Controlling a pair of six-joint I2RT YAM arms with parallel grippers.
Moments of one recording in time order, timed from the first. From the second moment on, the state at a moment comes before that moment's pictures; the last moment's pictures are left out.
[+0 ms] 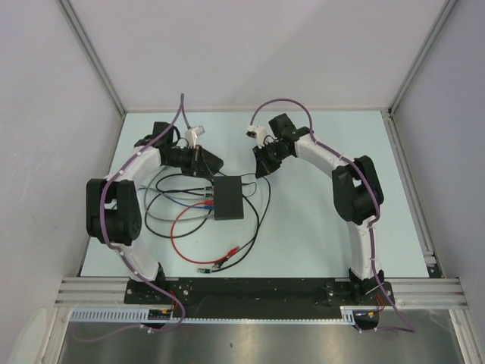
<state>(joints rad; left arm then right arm) -0.06 1.73 1.27 -0.63 0.85 0.10 0.49 2.12 1.72 -0.64 -0.59 -0.17</state>
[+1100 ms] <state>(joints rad) -0.17 1.77 1.33 -0.62 0.80 0.07 0.44 2.13 1.84 -0.58 -0.50 -0.17</state>
